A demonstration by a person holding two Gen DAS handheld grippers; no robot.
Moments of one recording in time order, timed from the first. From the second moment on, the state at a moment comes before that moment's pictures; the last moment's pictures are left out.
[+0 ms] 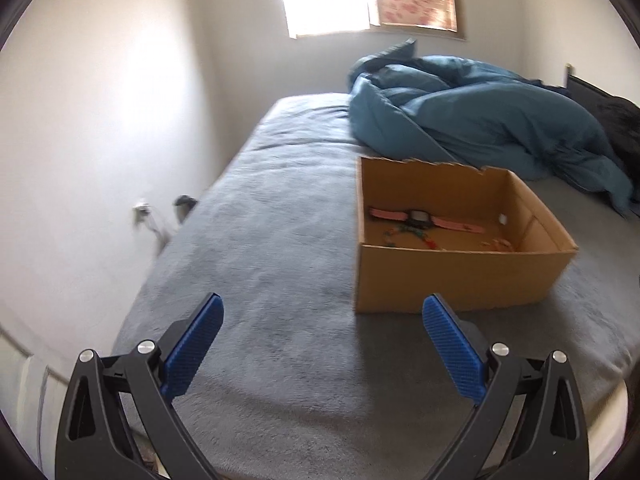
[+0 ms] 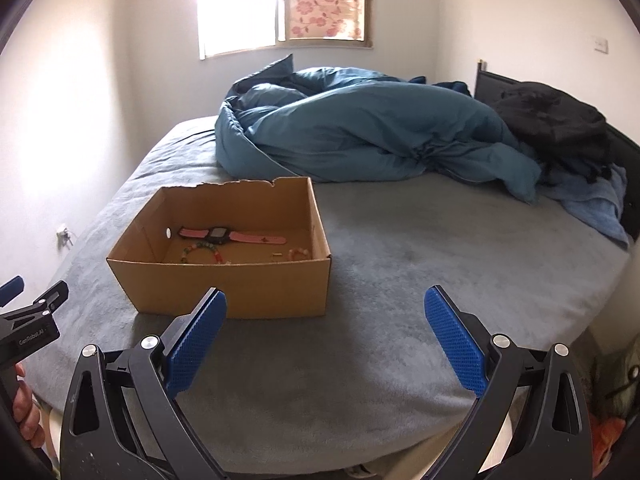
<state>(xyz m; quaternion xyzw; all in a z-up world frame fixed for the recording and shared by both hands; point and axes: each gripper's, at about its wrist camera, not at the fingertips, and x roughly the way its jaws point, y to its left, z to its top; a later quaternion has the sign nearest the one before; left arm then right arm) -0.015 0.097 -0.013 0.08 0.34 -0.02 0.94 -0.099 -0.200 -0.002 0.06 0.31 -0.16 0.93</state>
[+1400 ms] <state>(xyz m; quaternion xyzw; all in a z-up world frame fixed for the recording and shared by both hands) -0.072 0.037 -0.007 0.05 0.30 -0.03 0.95 -0.165 -0.263 0.004 0.07 0.22 -0.09 0.97</state>
